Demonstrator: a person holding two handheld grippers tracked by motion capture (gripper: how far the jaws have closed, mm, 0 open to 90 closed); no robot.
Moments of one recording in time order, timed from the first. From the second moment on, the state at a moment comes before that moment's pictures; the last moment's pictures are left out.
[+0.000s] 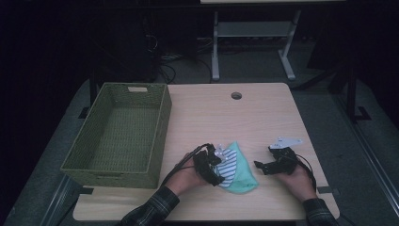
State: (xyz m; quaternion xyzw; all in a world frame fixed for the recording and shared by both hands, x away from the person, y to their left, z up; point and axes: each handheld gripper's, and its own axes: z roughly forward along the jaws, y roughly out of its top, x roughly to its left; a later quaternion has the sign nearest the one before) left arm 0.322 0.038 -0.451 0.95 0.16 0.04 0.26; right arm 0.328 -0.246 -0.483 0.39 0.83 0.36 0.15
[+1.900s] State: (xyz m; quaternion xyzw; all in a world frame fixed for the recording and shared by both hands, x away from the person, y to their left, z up) left arm 0.337 0.068 -0.369 0.91 0.19 -0.02 0.36; right arm 0.328 -0.246 -0.483 0.40 0.83 0.36 0.15
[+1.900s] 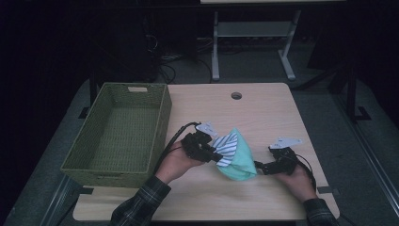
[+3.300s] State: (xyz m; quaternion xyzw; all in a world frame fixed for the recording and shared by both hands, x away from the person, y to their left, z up) left arm 0.359 0.161 -0.305 0.89 0.28 0.06 0.36; right arm 0.328 -0.246 -0.483 0.40 0.83 0.36 0.15
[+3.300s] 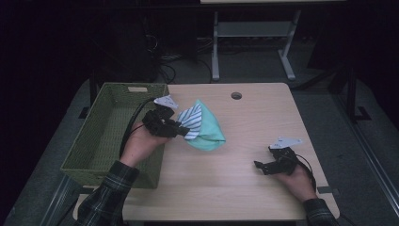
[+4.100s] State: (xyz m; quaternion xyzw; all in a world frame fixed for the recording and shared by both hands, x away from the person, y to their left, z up) left arm 0.358 0.233 -0.293 0.85 0.36 0.11 0.37; right arm 0.328 -0.246 -0.483 0.40 0.83 0.36 0.15
